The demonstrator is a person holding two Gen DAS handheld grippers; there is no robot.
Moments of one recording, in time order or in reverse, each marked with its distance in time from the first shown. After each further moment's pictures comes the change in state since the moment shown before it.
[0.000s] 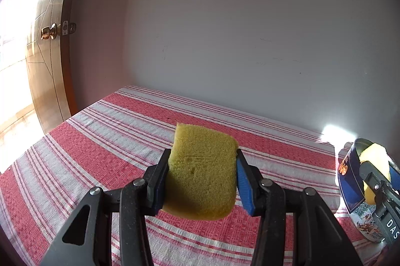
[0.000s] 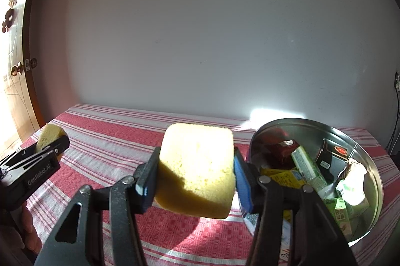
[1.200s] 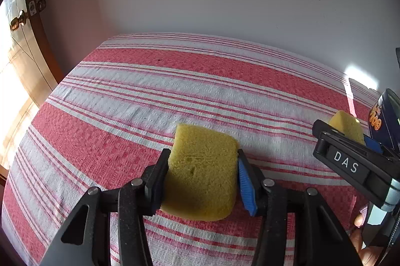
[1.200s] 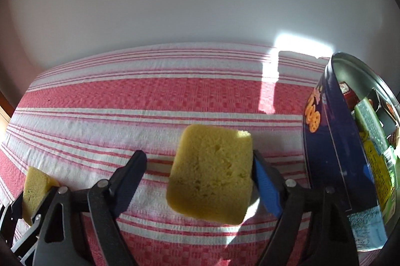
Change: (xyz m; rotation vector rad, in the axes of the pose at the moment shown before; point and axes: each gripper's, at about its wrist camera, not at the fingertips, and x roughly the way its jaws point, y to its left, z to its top) left arm 0.072 -0.006 -0.007 0.122 0.383 0.046; right arm 0.146 0.037 0.002 0.138 0.463 -0.074
